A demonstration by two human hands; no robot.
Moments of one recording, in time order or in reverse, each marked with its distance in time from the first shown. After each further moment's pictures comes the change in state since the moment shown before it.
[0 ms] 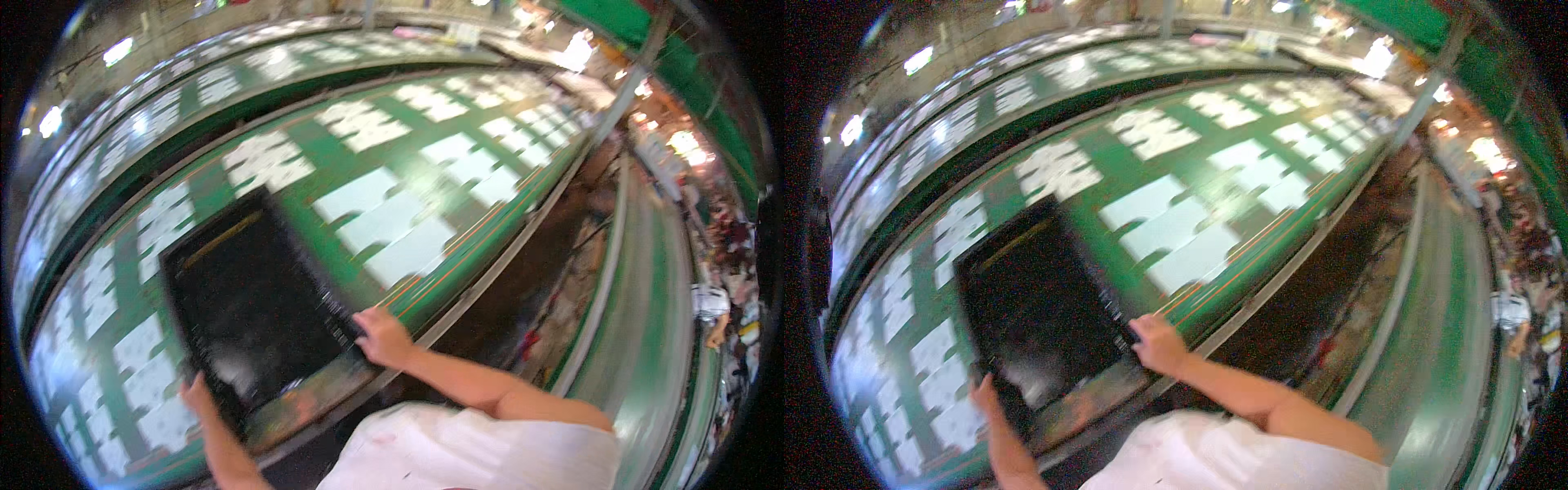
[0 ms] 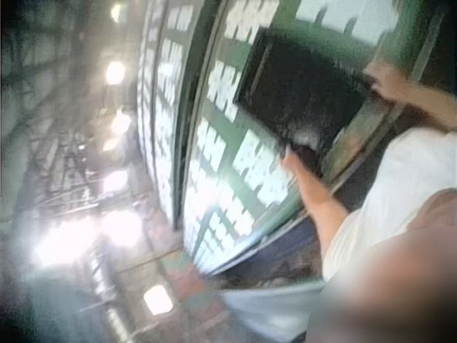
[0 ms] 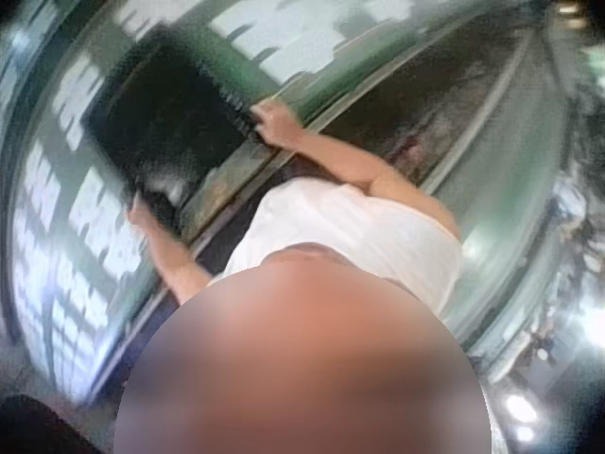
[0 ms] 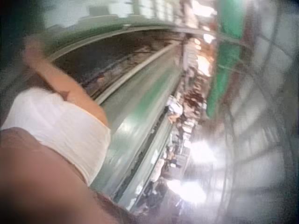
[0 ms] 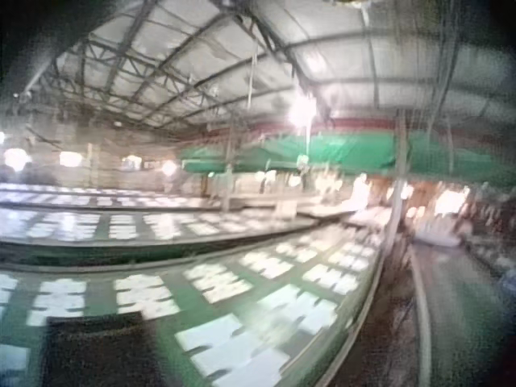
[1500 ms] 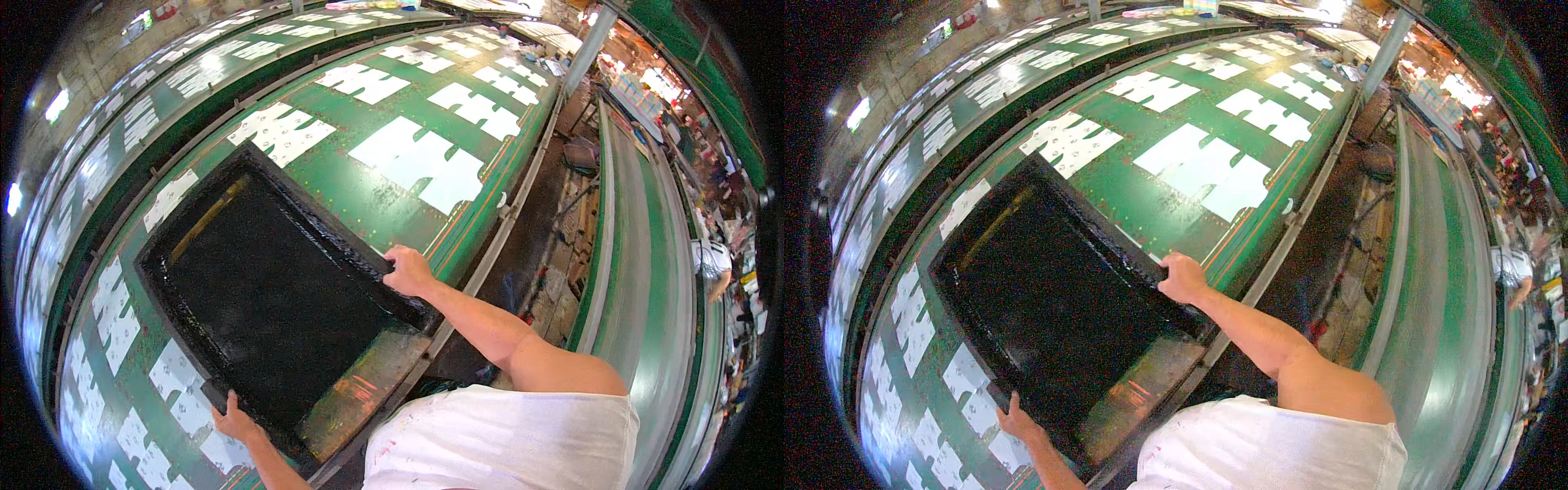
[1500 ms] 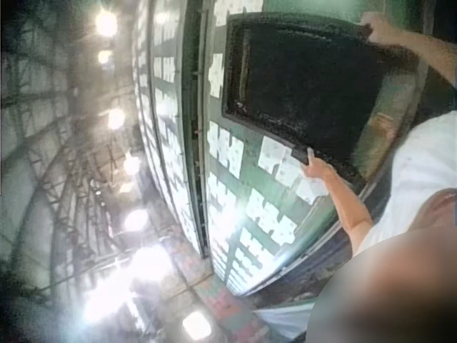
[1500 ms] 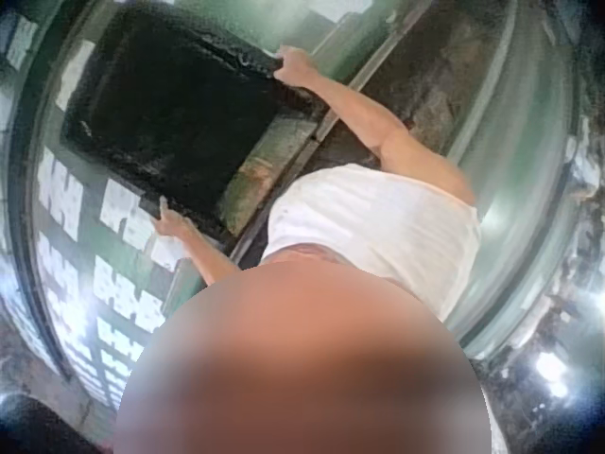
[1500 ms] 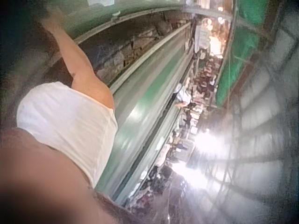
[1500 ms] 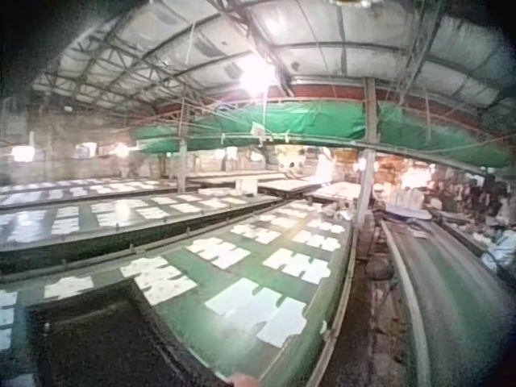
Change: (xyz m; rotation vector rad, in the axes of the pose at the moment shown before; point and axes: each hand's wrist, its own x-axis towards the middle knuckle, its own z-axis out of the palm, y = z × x) left_hand -0.179 0.275 0.227 -0.497 -0.089 -0.154; right_hand 0.107 0.335 -0.172 -0.128 0.093 0.532
